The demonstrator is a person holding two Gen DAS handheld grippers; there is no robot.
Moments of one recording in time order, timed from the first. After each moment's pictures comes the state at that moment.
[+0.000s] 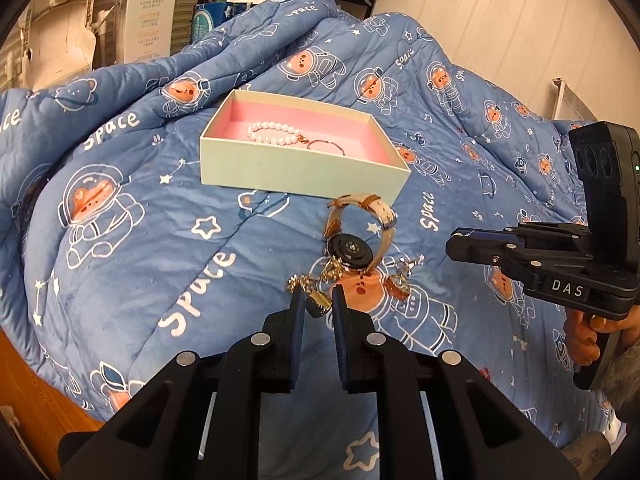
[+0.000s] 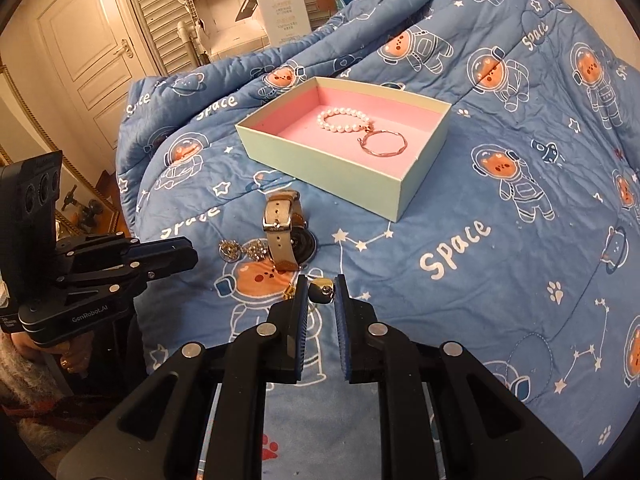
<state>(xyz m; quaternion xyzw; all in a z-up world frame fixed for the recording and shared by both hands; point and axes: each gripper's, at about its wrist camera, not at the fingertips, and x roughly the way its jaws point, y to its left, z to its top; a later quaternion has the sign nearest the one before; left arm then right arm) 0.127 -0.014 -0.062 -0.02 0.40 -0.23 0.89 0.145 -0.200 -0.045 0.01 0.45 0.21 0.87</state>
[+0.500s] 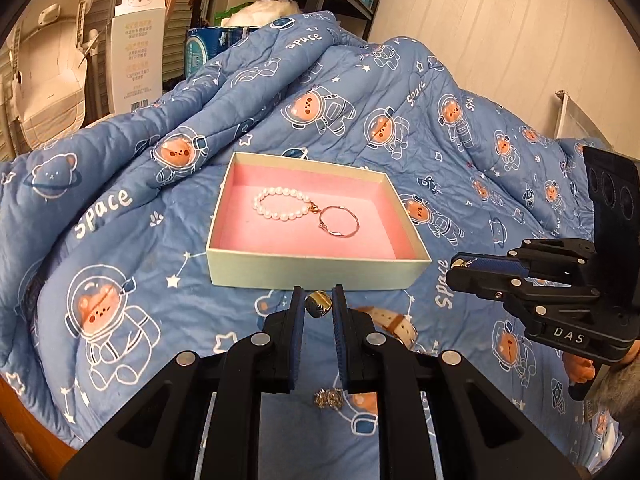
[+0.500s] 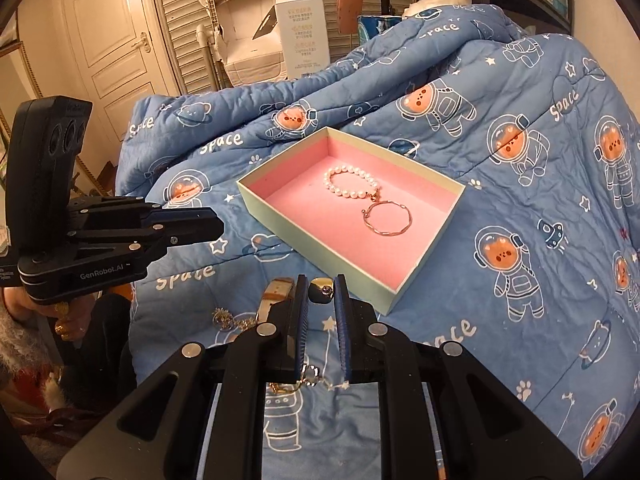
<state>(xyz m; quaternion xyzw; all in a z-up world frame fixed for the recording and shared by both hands) 0.199 -0.016 -0.020 -0.02 0.39 -0.23 0.89 0.200 -0.186 -0.009 -0.04 0.42 0.23 0.88</state>
